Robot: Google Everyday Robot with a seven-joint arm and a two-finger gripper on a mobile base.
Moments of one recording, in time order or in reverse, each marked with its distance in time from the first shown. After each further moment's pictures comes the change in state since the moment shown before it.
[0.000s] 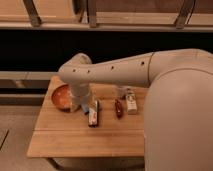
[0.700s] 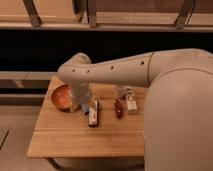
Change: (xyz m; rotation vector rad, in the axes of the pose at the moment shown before) arm -0.006 0.004 -0.007 0.005 -0.027 -0.029
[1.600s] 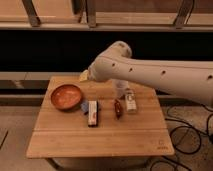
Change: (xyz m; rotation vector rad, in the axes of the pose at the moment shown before) arm -0.089 -0.069 -0.111 -0.336 -0.562 -0.014
